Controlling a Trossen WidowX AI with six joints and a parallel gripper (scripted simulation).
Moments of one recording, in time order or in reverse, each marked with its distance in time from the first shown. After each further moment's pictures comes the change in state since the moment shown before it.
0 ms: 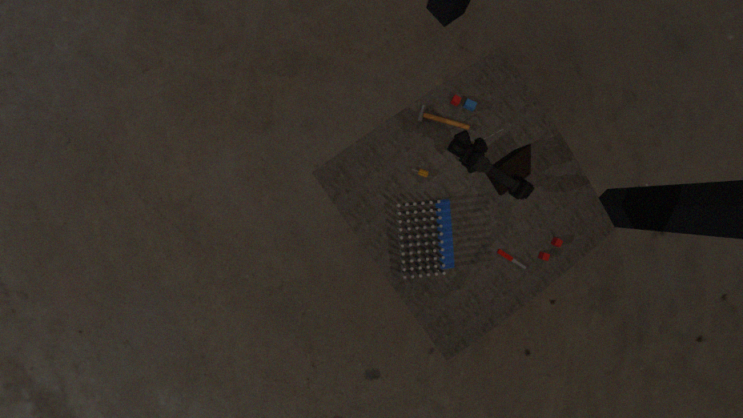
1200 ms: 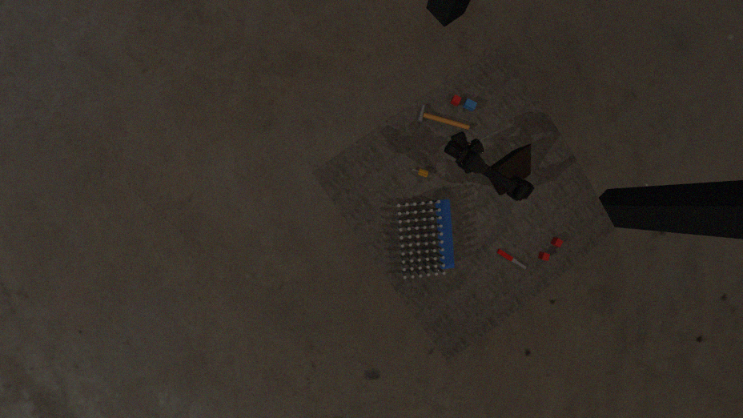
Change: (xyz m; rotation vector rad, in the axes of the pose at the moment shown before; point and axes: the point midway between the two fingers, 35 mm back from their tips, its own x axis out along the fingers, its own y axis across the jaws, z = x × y) arm 0.024 -0.003 -0.013 0.000 -0.004 0.004
